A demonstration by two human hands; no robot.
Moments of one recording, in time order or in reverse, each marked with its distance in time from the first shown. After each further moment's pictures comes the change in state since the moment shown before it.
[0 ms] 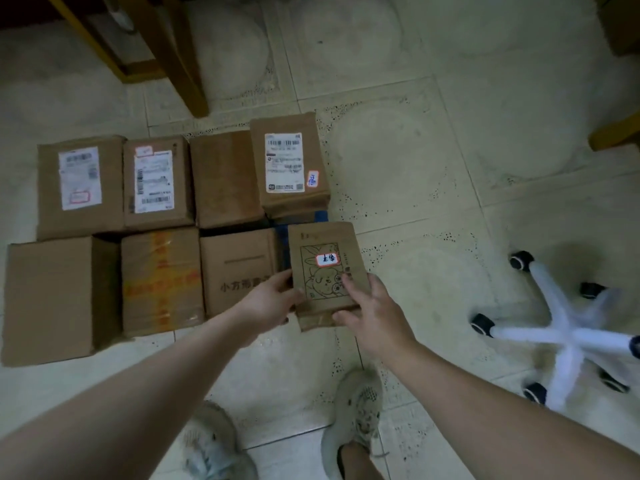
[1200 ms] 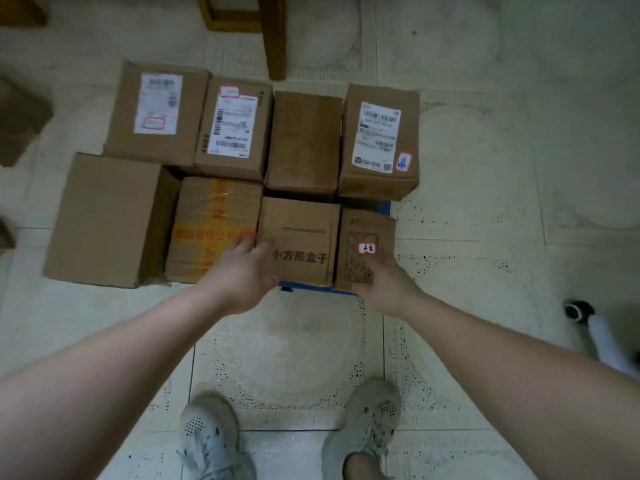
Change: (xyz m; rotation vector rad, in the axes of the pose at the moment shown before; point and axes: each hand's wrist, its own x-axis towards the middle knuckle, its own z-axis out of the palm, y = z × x) left_hand 0.040 -0.106 -0.067 0.748 0.365 0.095; right_hand 0.103 0.020 0.071 -0.262 -0.245 -0.011
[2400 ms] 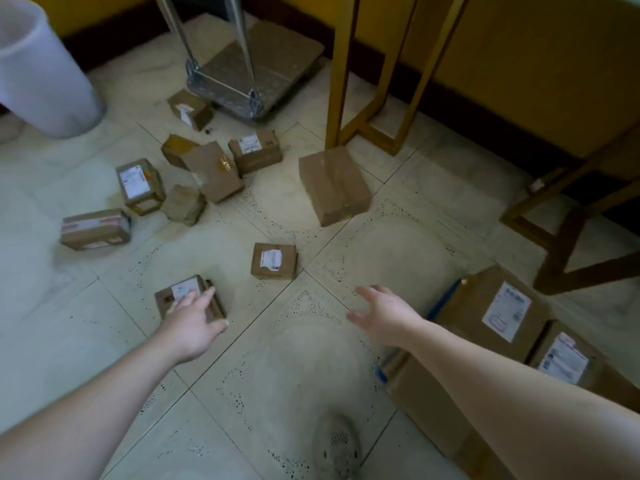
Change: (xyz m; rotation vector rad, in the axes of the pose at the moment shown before) left_hand -0.284 -0.541 -0.173 -0.593 0.306 -0.769; right_hand -0.040 -0.639 0.155 -0.666 -0.165 -0.493
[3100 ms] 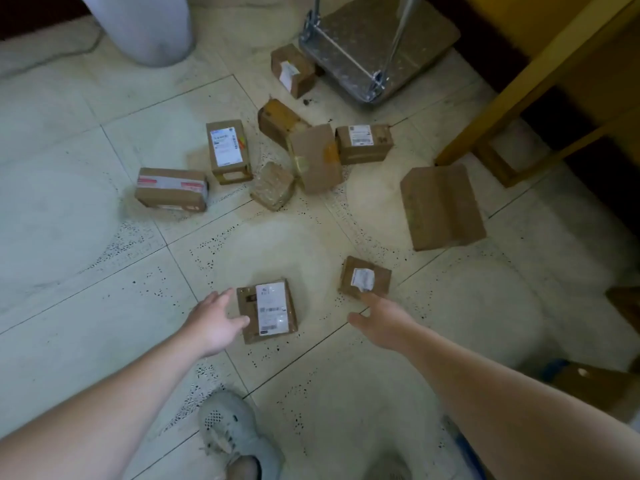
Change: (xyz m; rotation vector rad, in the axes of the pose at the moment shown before) left_hand 0.144 -0.180 -0.081 -0.324 -0.140 -0.204; right_hand 0.178 -0.245 0.047 -0.165 -0.185 0.000
